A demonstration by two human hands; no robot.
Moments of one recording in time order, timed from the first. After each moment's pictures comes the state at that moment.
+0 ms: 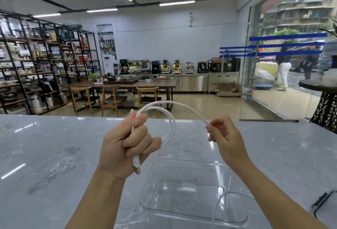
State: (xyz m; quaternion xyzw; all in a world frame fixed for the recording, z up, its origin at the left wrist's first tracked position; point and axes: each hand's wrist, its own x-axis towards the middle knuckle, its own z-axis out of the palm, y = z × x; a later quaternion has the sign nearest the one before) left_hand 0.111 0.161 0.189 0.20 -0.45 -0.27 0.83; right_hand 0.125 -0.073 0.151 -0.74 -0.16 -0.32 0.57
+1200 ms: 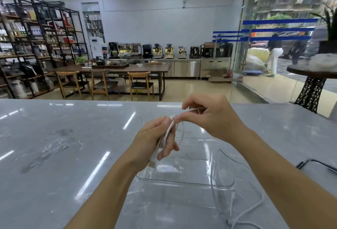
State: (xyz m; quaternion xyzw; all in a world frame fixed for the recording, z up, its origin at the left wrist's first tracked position) left_hand 0.093 0.125 0.146 0.63 -0.33 -0.07 0.70; right_hand 0.081 -0.044 0.193 -0.81 -0.34 -0.35 0.33
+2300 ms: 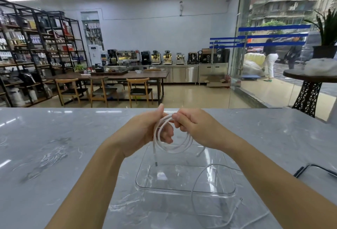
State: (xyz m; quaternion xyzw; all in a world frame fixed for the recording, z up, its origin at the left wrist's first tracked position) left_hand 0.116 0.144 0.187 0.71 -0.29 -0.17 0.62; right_hand 0.085 -0.026 0.194 -0.90 -0.22 -0.14 0.36
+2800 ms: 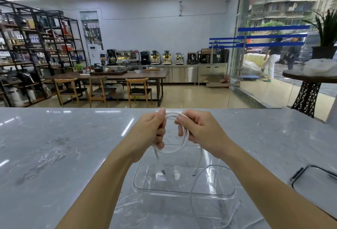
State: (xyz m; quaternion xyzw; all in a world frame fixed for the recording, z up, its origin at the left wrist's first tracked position) left_hand 0.109 0.124 0.181 0.74 -0.19 -0.07 0.65; right_hand 0.086 -0.034 0.177 -0.80 -0.19 -0.15 0.55
